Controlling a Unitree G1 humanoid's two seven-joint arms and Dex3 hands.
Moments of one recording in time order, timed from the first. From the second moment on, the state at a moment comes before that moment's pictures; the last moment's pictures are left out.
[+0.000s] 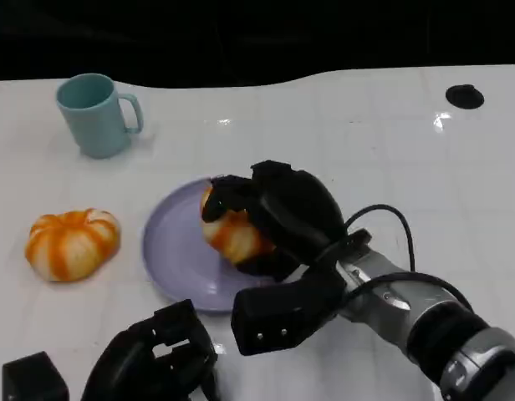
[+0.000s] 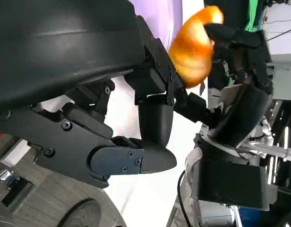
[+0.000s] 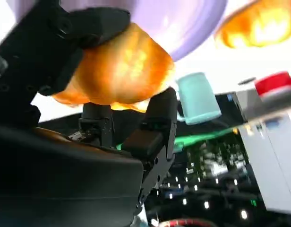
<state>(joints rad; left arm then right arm) 0.10 -0.01 0.01 0.34 -0.31 -0.30 -0.64 -0.79 0.08 0.61 1.02 -0.83 -0.40 -0.53</state>
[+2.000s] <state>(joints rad) 0.09 -0.01 0.01 0.35 -0.32 -0.30 -0.64 -0.24 -0.35 0.33 0.37 -0.75 -0.74 -0.49</state>
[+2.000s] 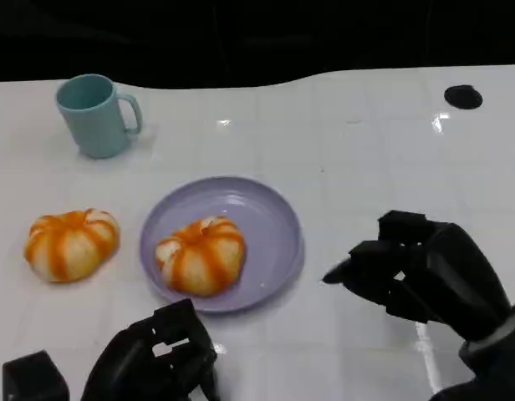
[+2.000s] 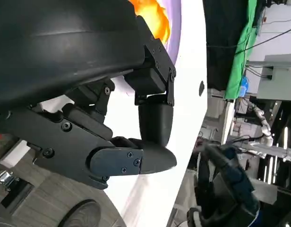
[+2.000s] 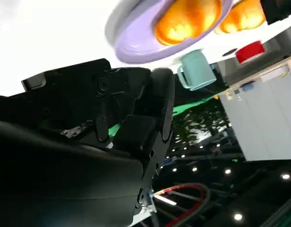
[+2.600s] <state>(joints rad) 0.09 -0.01 0.01 0.35 -0.32 -0.29 -0.64 0.03 -0.39 0.21 0.20 -0.67 -0.71 -0.44</state>
